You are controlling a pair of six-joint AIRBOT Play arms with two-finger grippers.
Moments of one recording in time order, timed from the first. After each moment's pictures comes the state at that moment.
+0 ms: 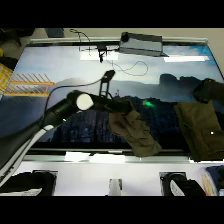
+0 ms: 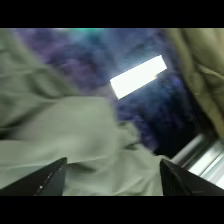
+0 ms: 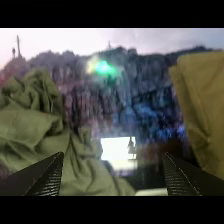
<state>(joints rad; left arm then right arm) -0.72 -1.46 1.37 1.06 -0.79 -1.71 -0.03 -0.89 1.52 -1.50 1.60 1.68</state>
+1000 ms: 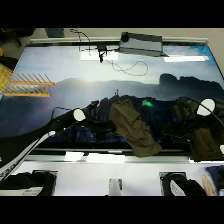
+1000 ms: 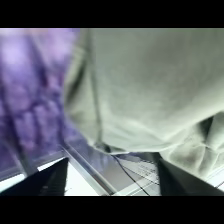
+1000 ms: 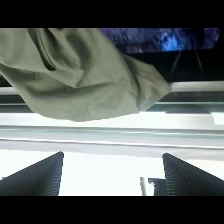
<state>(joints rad) -0.62 -1.50 0.94 0.73 -0.75 -1.62 -0.03 -0.98 0.88 -1.33 1.60 1.64</state>
